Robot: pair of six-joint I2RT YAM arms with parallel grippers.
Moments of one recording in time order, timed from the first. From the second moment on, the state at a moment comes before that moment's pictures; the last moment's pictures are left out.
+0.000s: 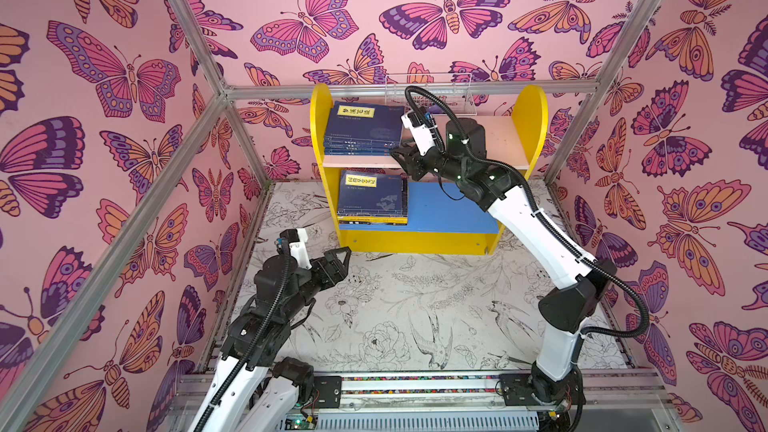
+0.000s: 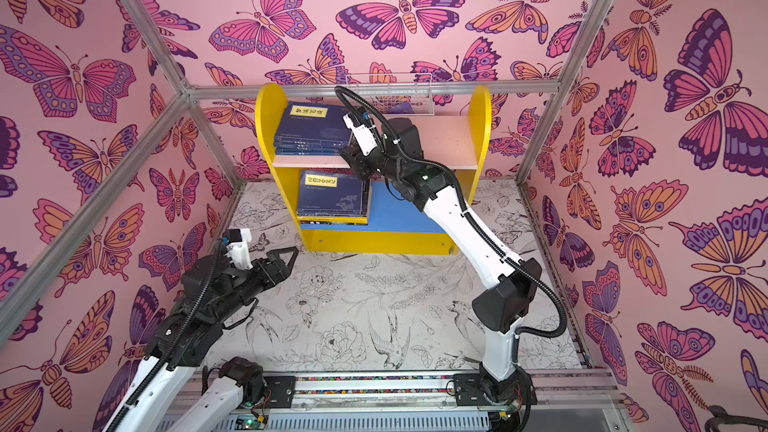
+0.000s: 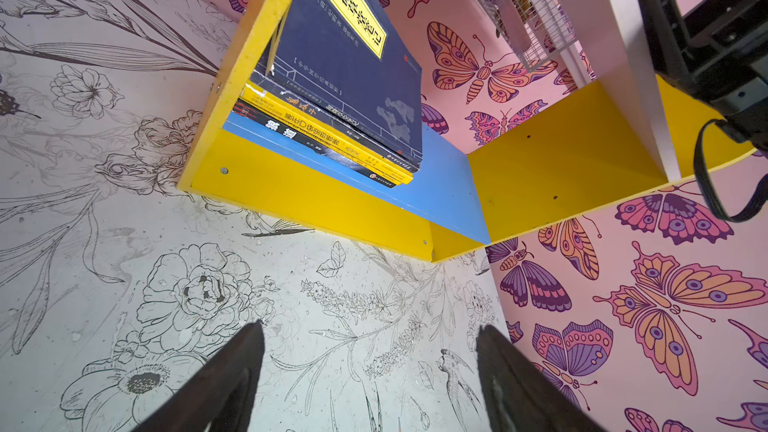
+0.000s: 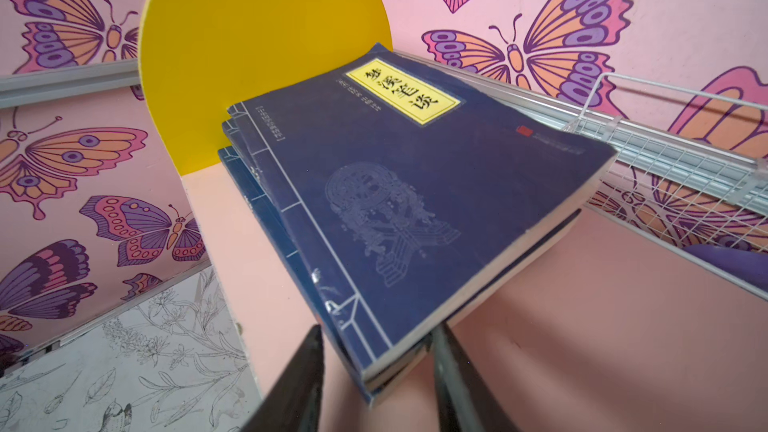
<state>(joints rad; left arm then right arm) -0.32 0.60 0.80 -0.56 0.14 -0.74 0.64 1.85 2.08 -0.40 -0.21 -0.07</state>
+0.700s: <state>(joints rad) -0.32 0.69 0.72 -0.75 -0.57 -0.70 0.61 0.97 0.89 -0.15 0.39 0.15</state>
